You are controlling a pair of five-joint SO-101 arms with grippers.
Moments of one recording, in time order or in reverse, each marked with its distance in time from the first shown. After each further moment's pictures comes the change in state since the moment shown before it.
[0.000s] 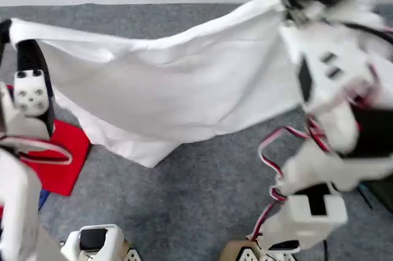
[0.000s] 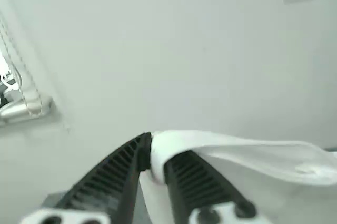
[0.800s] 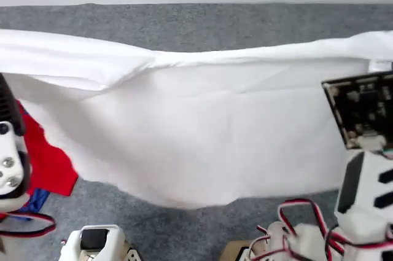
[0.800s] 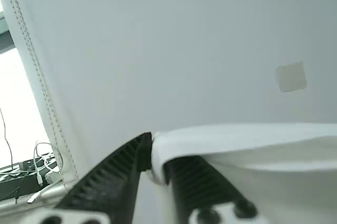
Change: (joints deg) left arm 1.6 -0.4 -18.5 0.6 -4.0; right arm 20.6 -28.0 19.3 0.1 6.0
